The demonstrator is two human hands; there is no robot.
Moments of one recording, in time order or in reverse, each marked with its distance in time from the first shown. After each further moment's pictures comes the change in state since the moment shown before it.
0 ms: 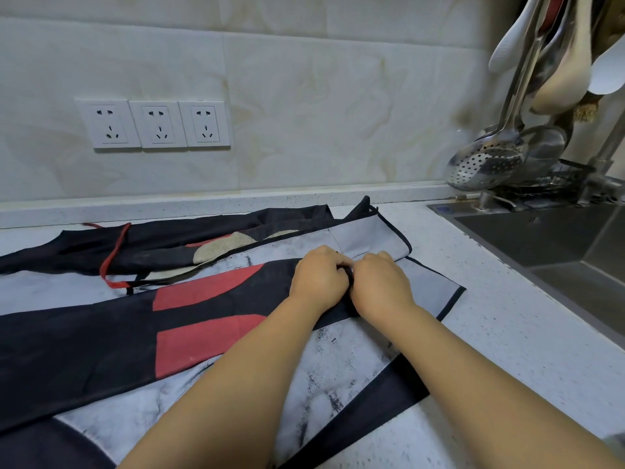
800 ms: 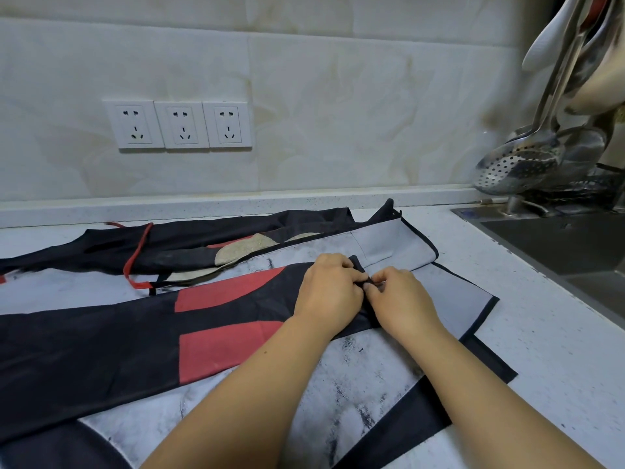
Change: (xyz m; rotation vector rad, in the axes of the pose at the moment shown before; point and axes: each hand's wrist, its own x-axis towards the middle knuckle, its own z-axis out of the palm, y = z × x) left_hand -0.023 -0.018 -0.009 0.149 0.084 0.073; right_hand -0.001 -0.003 0.023 0.382 0.015 0.231
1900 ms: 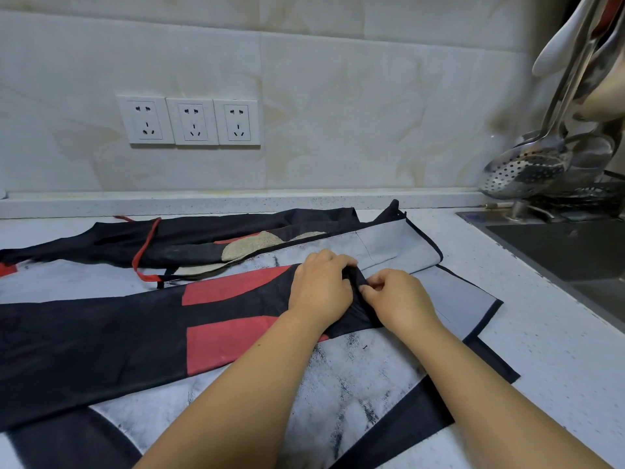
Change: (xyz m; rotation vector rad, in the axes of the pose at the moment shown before) left_hand -0.002 -0.010 -0.012 0.056 -0.001 -0.073; right_hand 0.000 -0.008 0.001 0.019 -0.057 -0.018
